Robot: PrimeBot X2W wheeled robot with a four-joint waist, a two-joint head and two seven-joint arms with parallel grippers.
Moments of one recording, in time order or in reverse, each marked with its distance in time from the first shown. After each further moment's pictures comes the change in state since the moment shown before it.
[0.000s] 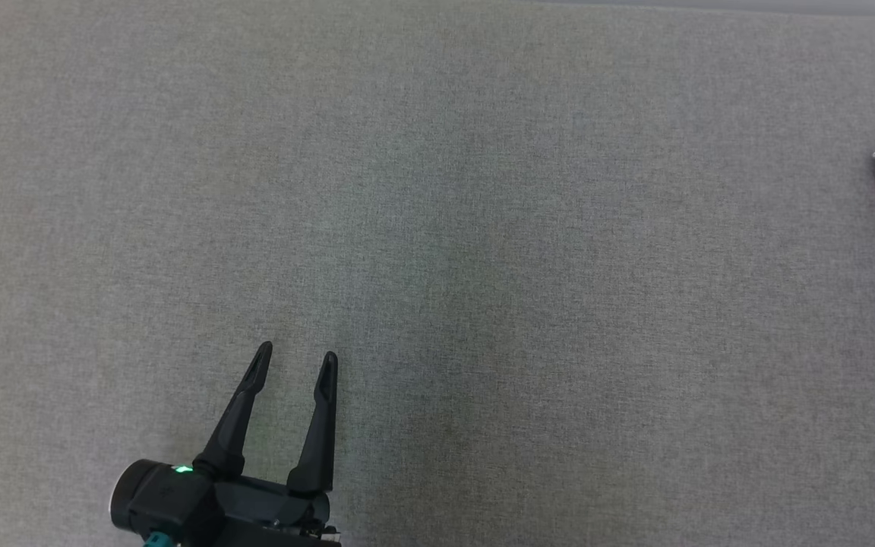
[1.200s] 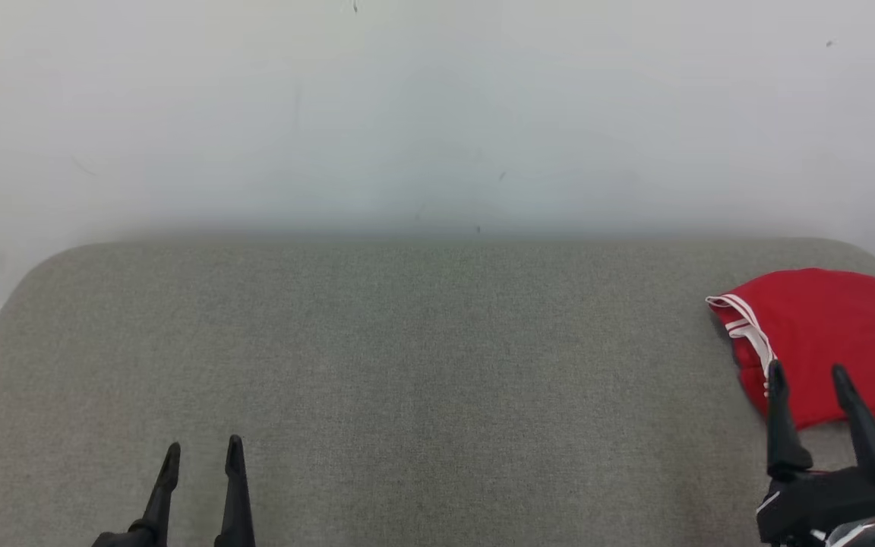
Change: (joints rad) left arm 0.111 -0.031 0.186 0.174 0.024 0.067 0.000; right arm 0.641 0.651 0.014 -0.410 0.349 0.000 -0.788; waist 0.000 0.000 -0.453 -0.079
